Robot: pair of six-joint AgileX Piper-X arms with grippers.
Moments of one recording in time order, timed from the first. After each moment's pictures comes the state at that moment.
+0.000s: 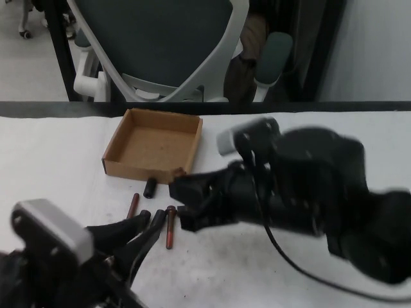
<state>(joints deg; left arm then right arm) -39.7 58.1 -5.7 -36.6 -1.5 4.2 40.8 91.0 -48.4 -12.2 -12.7 11.9</state>
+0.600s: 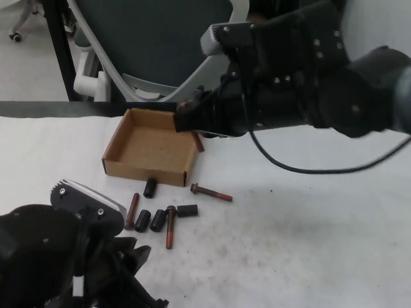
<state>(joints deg) -39.7 58.4 -18.4 2.1 -7.7 -2.0 34.5 98.1 -72.5 14.5 -14.4 9.1</state>
